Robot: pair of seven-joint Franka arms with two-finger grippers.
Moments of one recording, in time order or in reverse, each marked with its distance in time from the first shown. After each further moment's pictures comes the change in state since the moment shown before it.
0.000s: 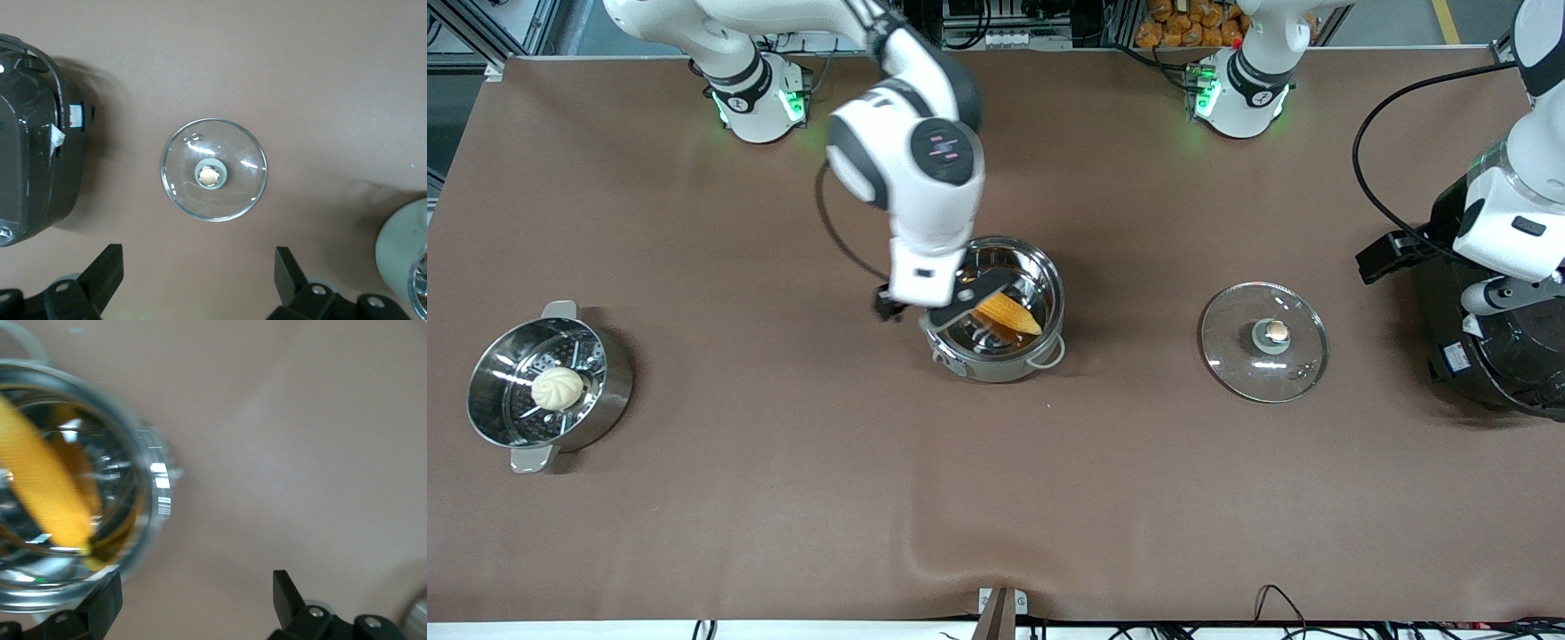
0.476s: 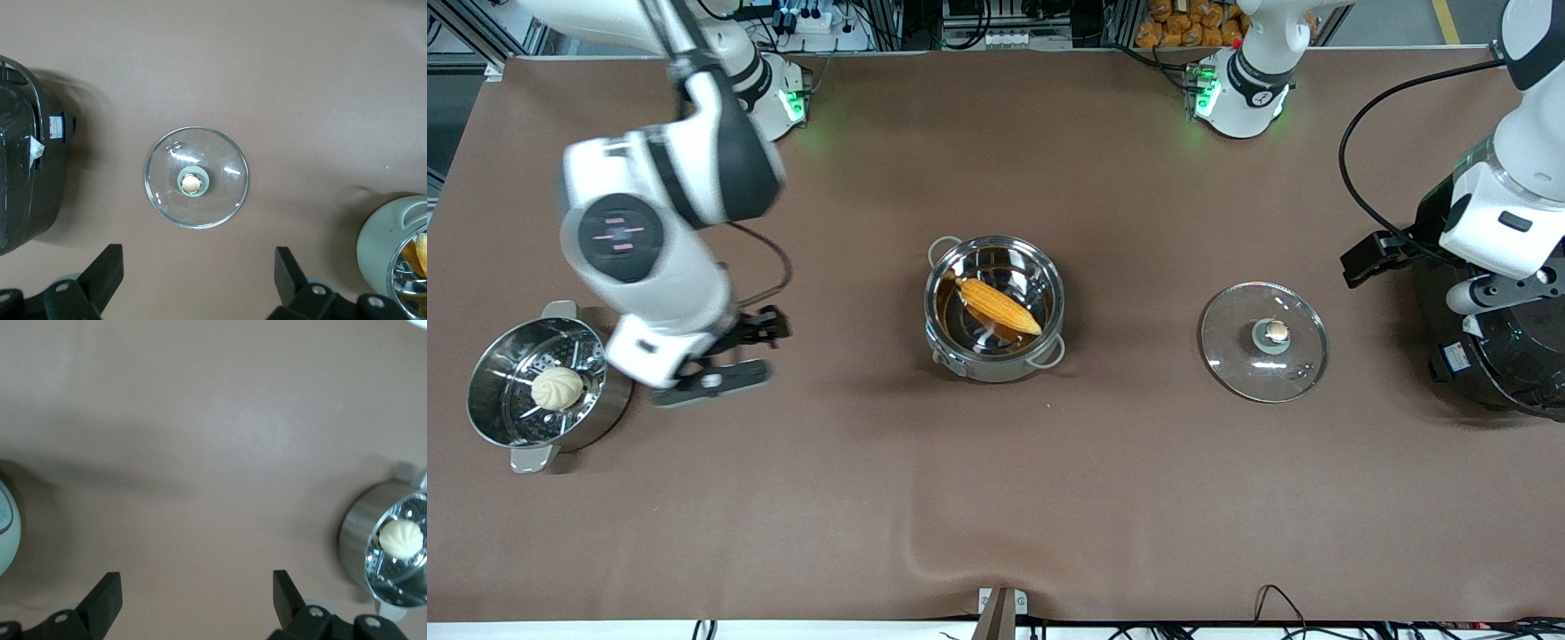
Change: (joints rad) left arm -0.001 0.000 -0.021 0.000 -0.014 0.041 0.000; right arm -0.351 -0.090 0.000 0.000 0.073 -0.084 -0.018
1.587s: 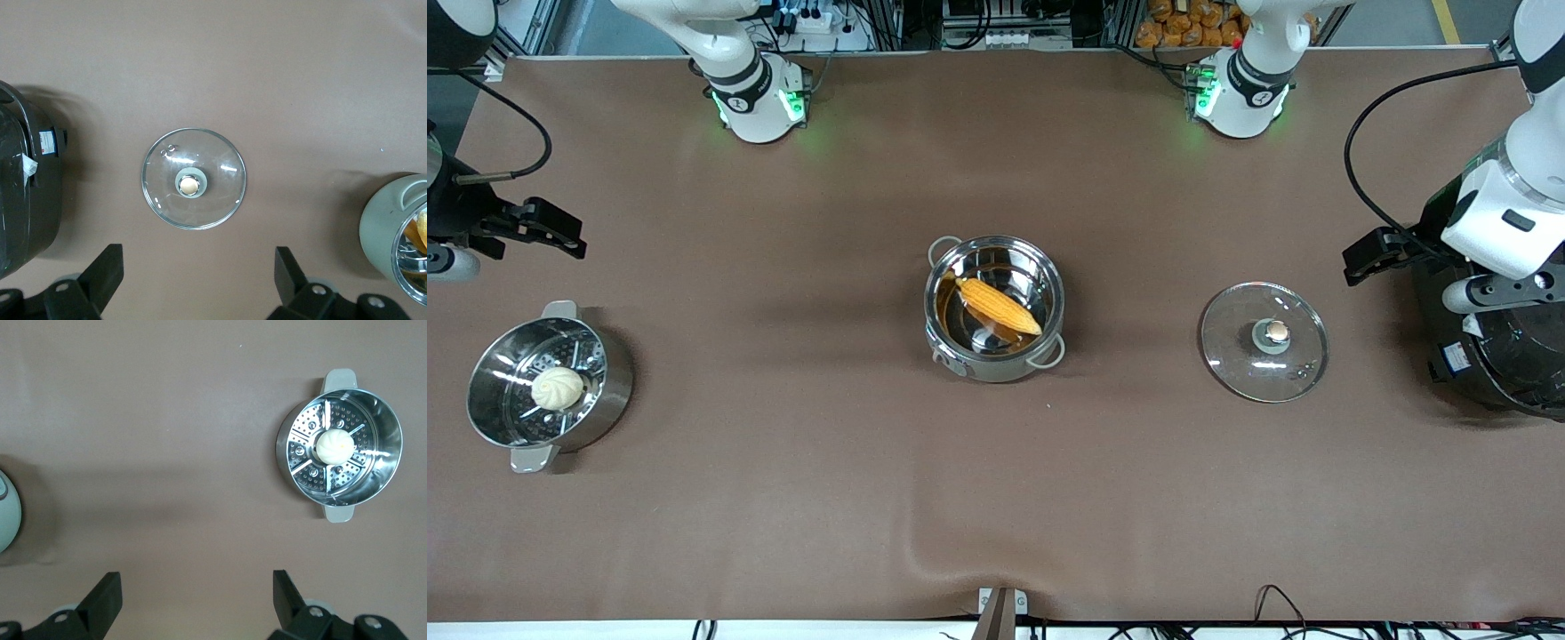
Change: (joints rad) left arm 0.014 0.002 0.007 0.001 -0.029 0.005 0.115; right arm -0.277 -0.366 0.005 -0.194 0.099 -0.124 -0.062
